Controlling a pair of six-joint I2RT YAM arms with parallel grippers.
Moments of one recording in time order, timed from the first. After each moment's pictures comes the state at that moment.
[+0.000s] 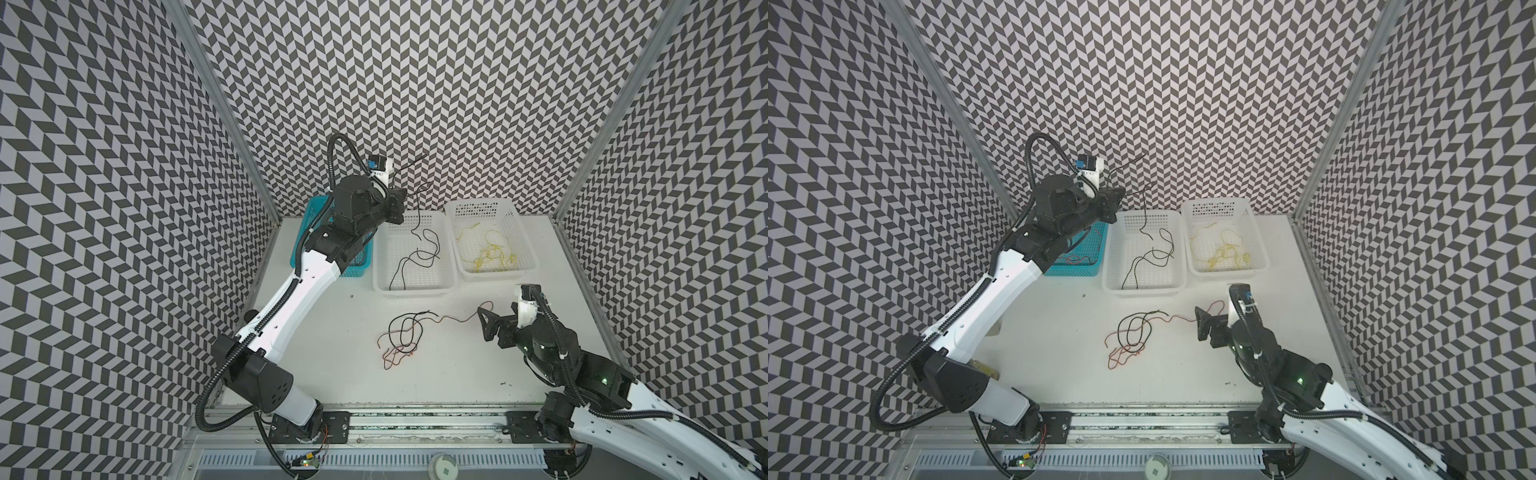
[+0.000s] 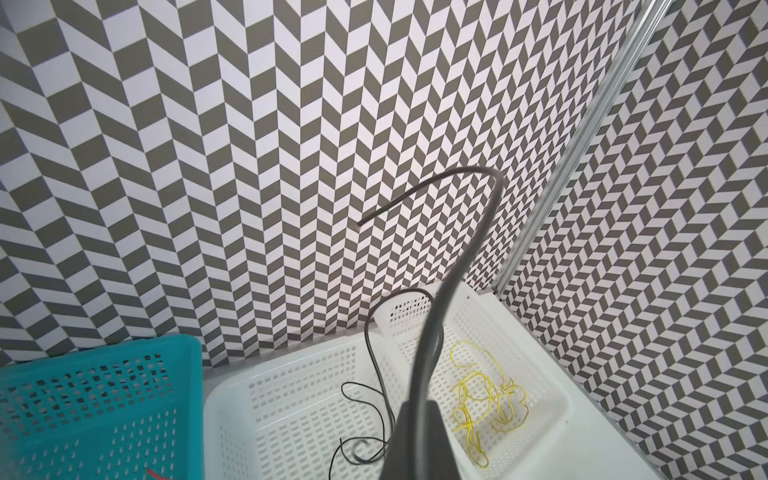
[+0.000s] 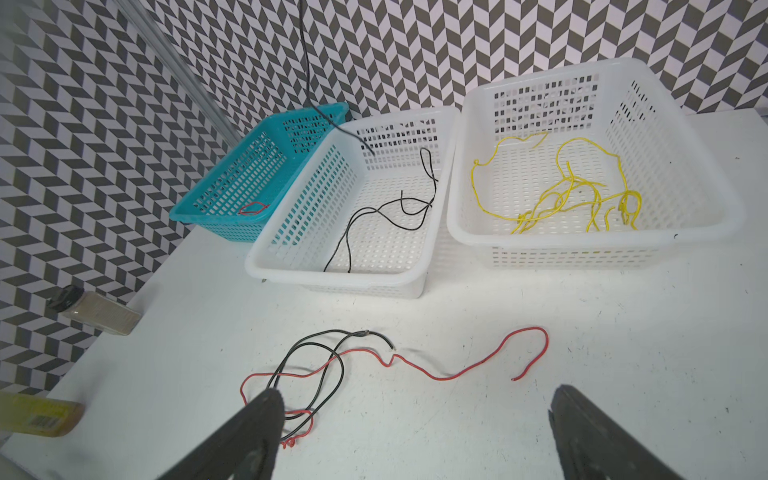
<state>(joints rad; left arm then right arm) -0.46 1.55 1.66 -0.21 0.21 -0.20 0.85 0.57 0.63 -0.40 0.50 0.57</state>
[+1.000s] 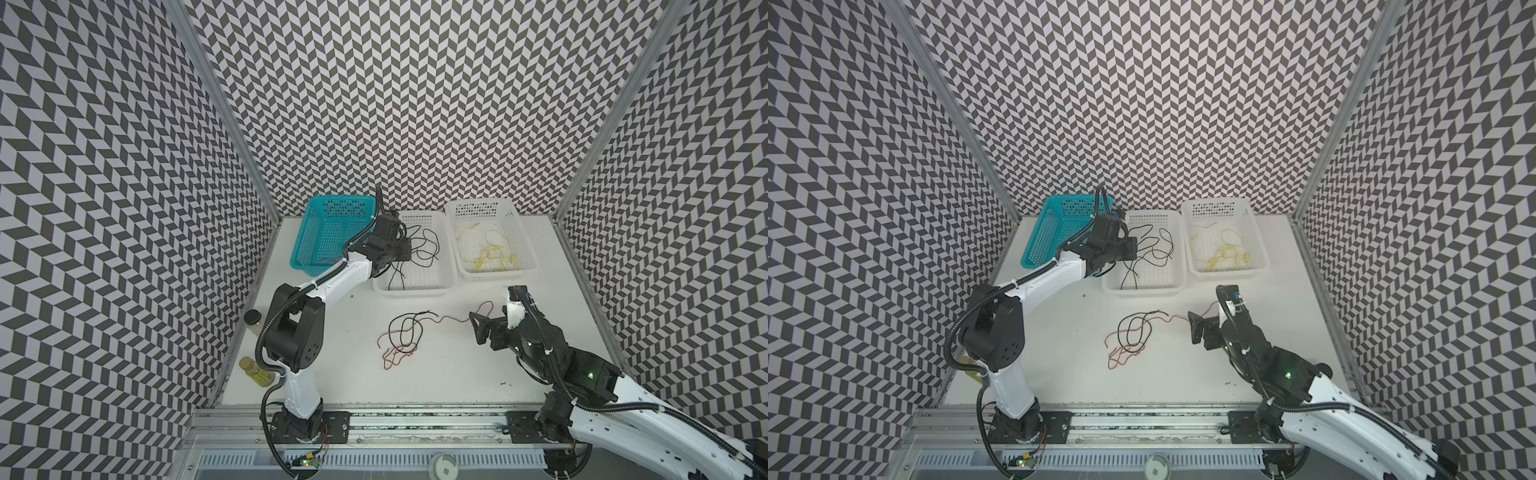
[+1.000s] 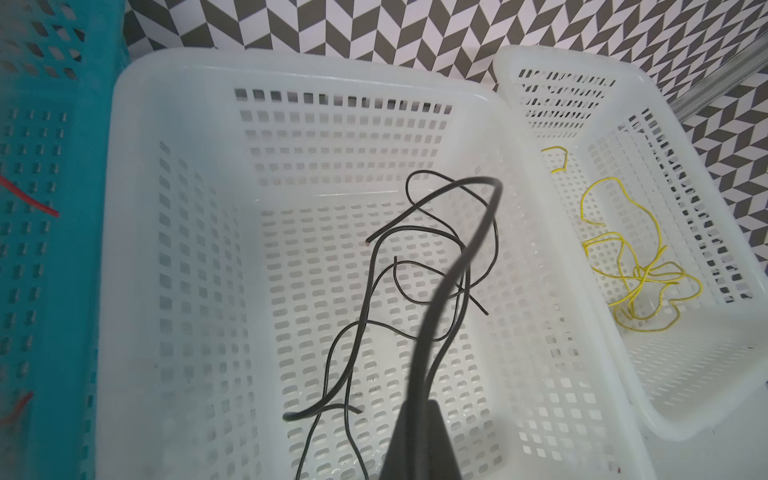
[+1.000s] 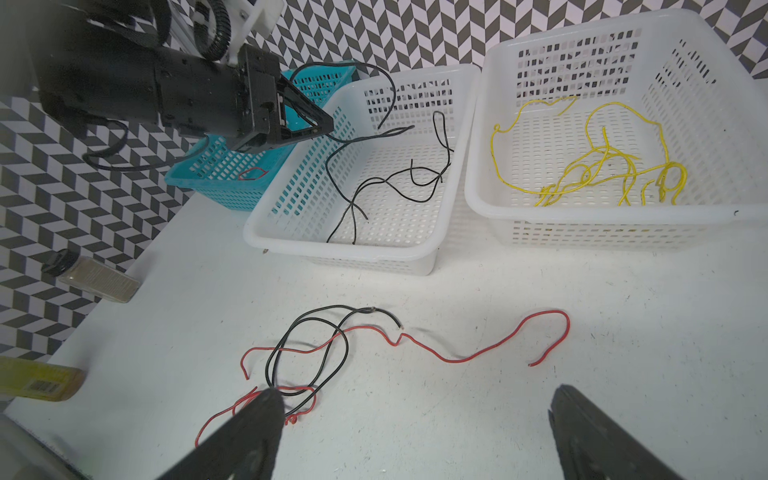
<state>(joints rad) -0.46 1.84 1.45 -0.25 0.12 -0.36 0.85 0.63 0.61 -0.37 0.44 0.57</state>
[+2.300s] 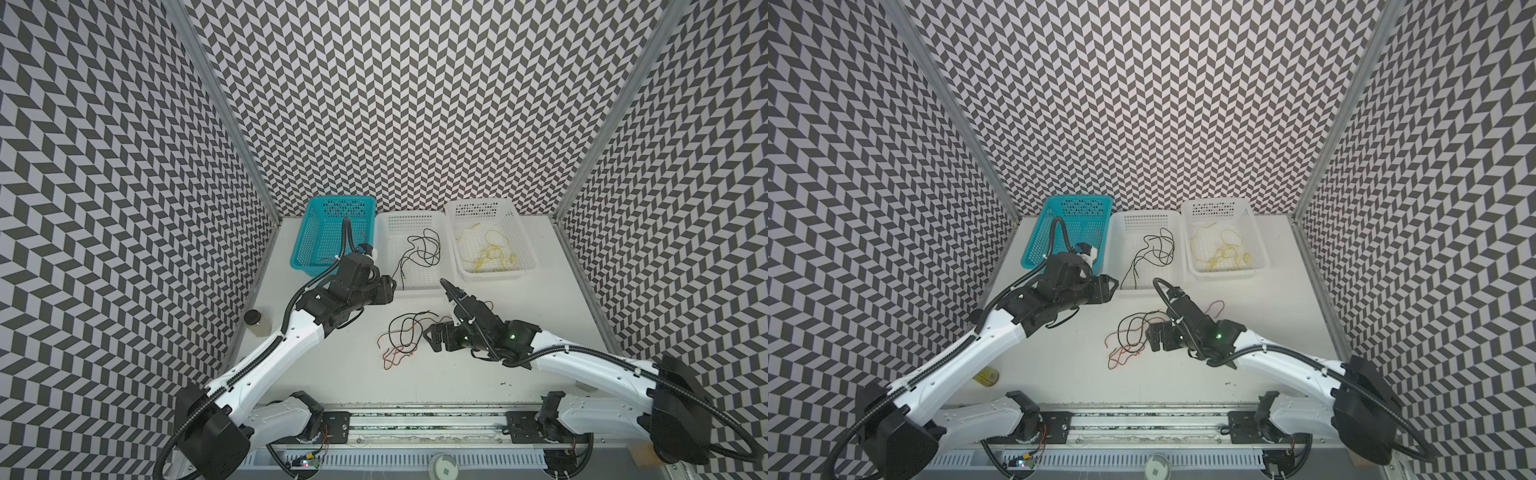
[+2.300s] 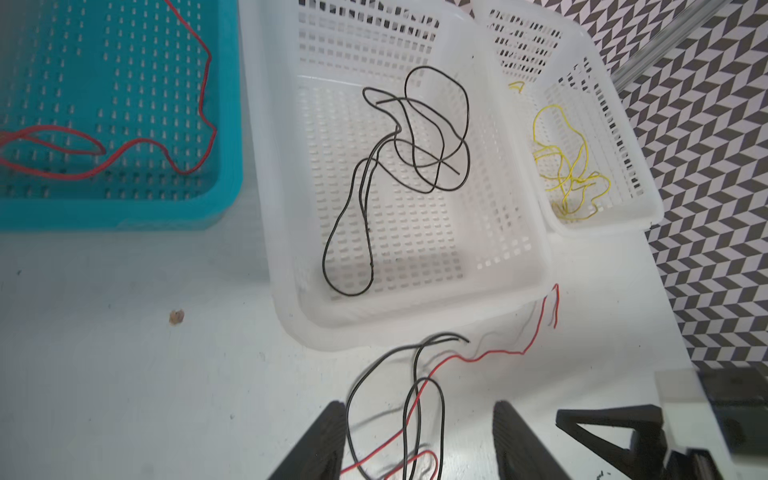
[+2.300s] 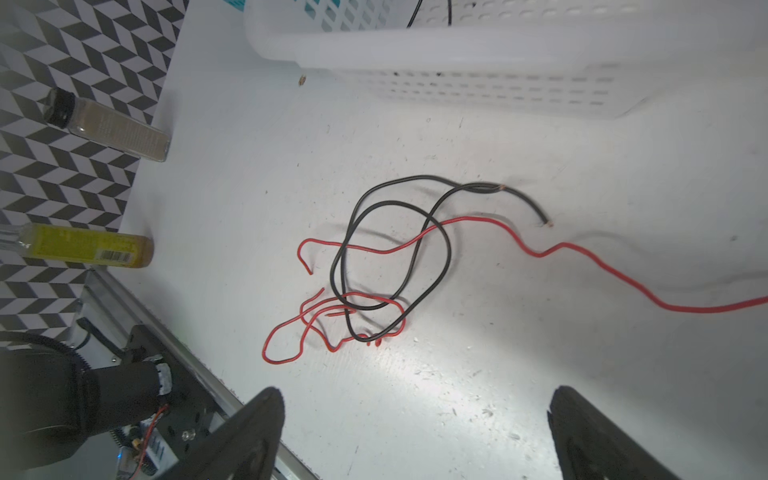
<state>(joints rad) -0.56 1.11 0.96 -0.48 0.08 -0.50 0.89 1.26 0.74 -0.21 -0.01 0.76</state>
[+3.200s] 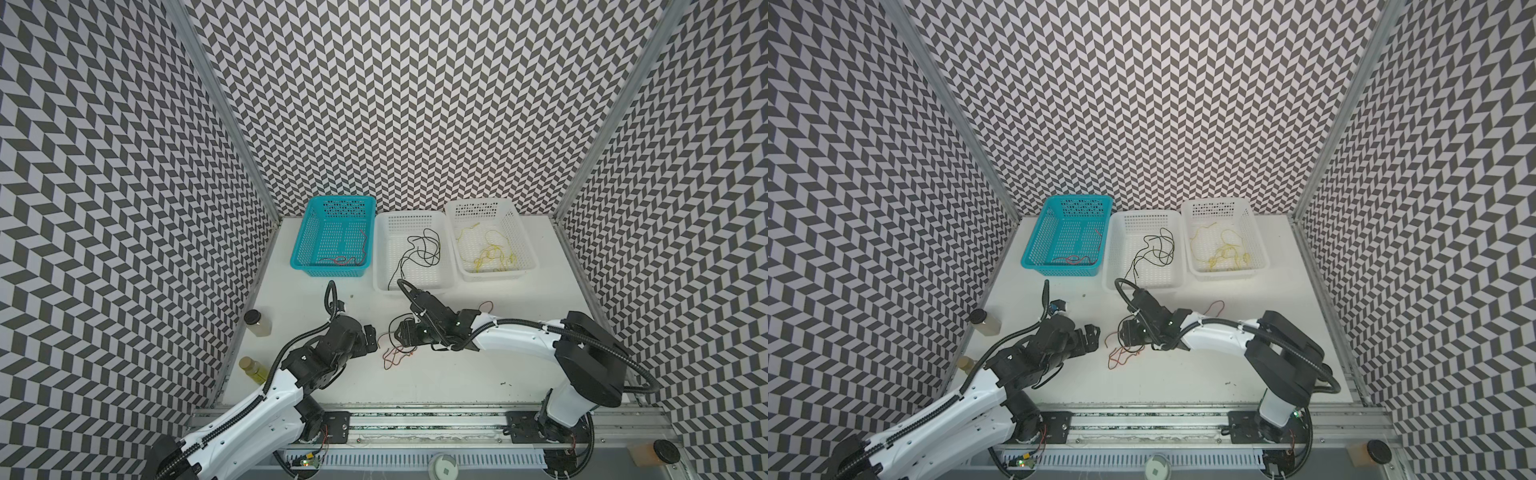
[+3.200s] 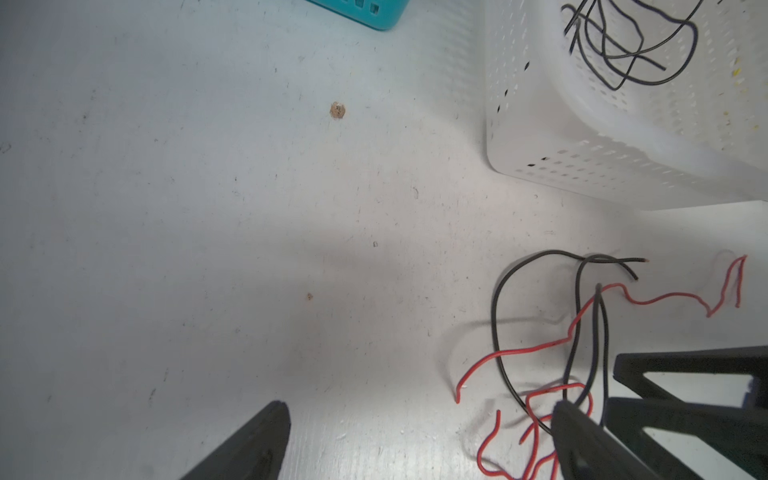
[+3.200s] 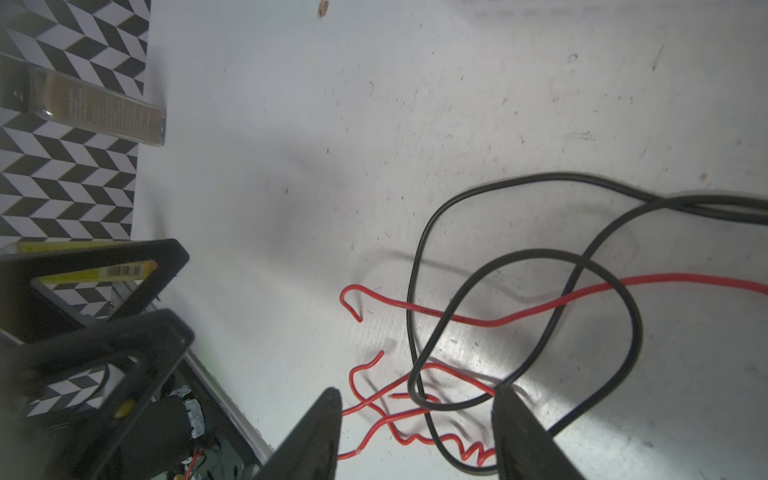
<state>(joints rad) -0.66 0.75 0.43 -0.46 -0.17 -0.74 0.94 1.68 0.98 -0.07 -0.10 0.85</state>
